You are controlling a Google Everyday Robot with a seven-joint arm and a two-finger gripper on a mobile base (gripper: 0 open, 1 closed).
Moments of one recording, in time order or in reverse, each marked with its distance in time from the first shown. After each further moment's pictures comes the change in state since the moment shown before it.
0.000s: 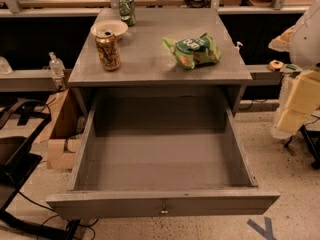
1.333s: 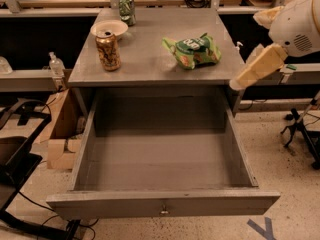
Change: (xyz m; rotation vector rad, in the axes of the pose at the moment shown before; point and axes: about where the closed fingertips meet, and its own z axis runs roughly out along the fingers) arm -0.048 -0.104 0.034 0.170 -0.469 0.118
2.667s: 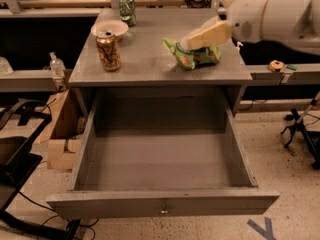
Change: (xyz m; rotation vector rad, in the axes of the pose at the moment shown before) arm -0.101 -0.052 0.068 0.064 -0.556 0.134
